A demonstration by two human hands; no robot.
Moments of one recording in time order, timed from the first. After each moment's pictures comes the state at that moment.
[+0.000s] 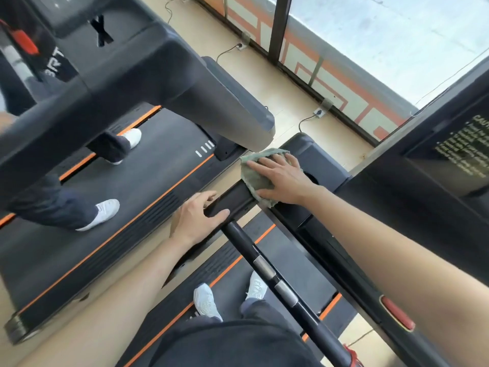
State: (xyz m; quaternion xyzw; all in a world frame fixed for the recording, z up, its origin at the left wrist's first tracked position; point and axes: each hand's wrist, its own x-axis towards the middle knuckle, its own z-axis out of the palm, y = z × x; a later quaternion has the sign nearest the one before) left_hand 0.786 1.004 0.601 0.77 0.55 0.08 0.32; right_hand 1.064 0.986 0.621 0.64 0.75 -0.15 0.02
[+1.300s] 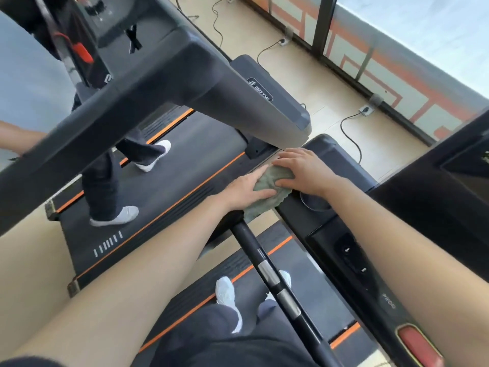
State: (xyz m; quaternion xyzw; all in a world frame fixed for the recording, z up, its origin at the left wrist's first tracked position) left_hand 0.886 1.047 0.610 0.78 0.44 -0.08 0.44; right_hand 1.104 1.017 0.598 0.60 0.77 -0.20 -0.05
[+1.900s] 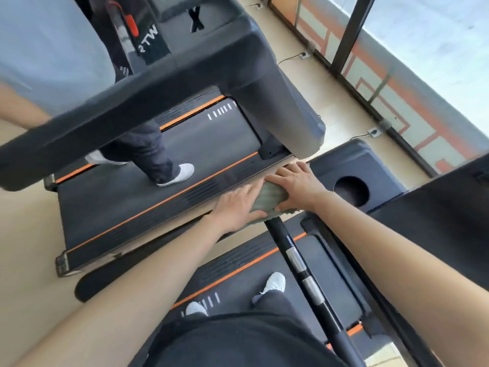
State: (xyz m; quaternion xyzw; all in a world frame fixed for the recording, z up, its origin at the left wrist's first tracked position) left_hand 0.770 0.988 0.592 0.86 0.45 -0.07 0.23; right_hand 0.994 0.996 0.600 0.53 0.84 -0.10 0.08
